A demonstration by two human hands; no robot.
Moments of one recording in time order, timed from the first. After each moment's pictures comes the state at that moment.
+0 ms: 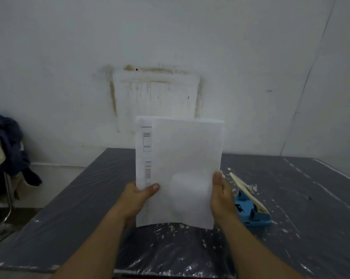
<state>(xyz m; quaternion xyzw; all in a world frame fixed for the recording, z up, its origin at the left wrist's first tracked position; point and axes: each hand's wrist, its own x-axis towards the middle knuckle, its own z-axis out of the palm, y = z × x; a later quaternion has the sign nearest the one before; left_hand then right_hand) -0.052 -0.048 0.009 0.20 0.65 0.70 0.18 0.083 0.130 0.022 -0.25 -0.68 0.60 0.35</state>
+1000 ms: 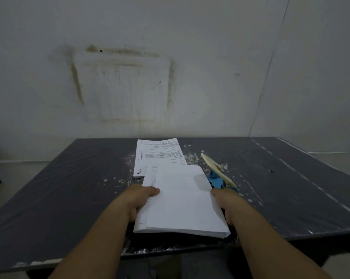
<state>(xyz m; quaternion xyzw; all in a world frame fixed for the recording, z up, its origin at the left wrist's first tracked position) -0.014 0.009 -0.005 0.08 0.70 0.59 0.39 0.137 0.207 -0.015 -0.54 -0.63 0.56 0.07</state>
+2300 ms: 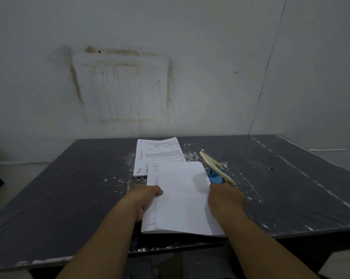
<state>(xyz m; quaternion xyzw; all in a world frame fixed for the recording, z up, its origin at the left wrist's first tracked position) 0.008 0.018 0.003 0.07 0.73 0.57 0.36 0.148 0.180 -0.007 -0.43 -0.90 -0.06 0.01</state>
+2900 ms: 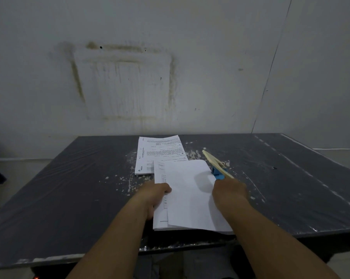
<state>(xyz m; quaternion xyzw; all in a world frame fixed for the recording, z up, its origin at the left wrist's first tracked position) 0.020 0.034 0.003 0.08 0.71 0.60 0.36 0.136 0.197 -0.001 -0.46 -0.88 -0.06 -0.05</state>
